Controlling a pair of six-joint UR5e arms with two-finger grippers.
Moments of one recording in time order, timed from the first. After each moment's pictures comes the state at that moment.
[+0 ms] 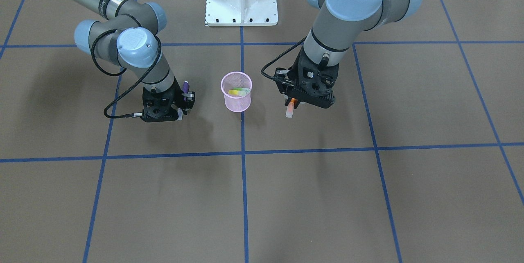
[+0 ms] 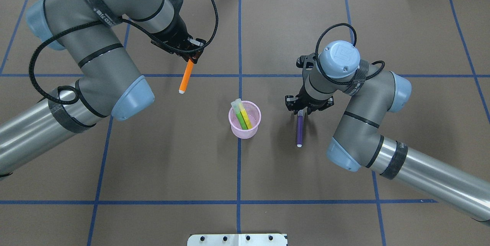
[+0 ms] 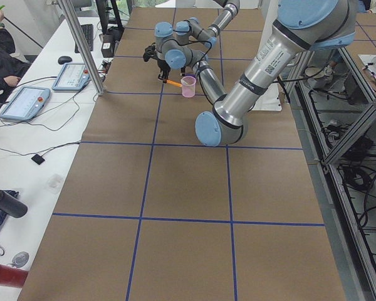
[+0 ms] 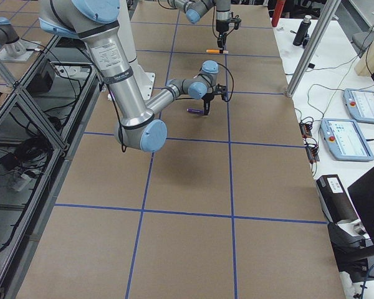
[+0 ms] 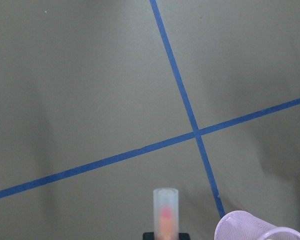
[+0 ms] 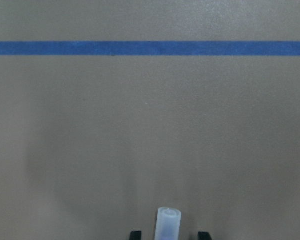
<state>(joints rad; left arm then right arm) -0.79 -2.32 -1.67 -1.60 -2.12 -0.80 0.62 -1.06 1.57 -1.38 2.00 1.11</state>
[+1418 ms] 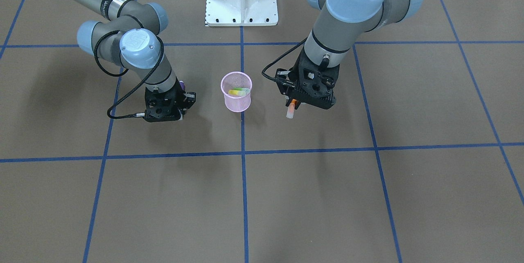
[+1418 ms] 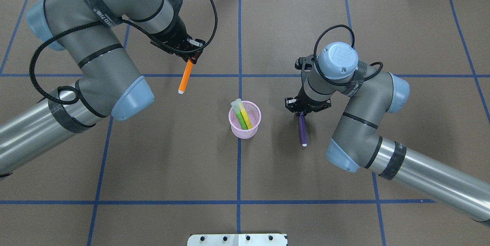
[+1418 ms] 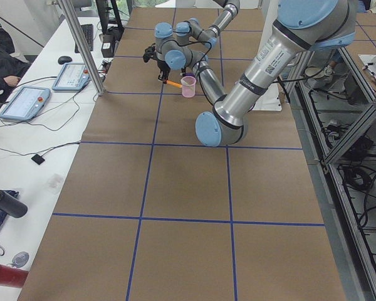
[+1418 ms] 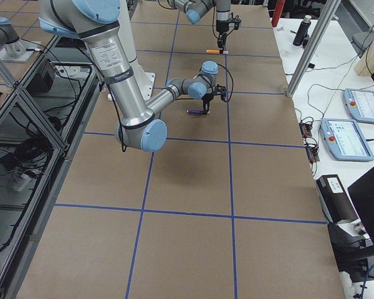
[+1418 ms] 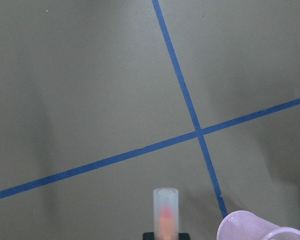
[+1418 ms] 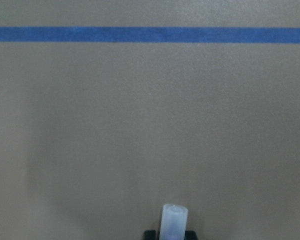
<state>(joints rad) -0.79 -2.32 -1.67 -1.61 -2.12 -0.80 0.62 -1.05 1.57 -1.38 2.01 1.09</state>
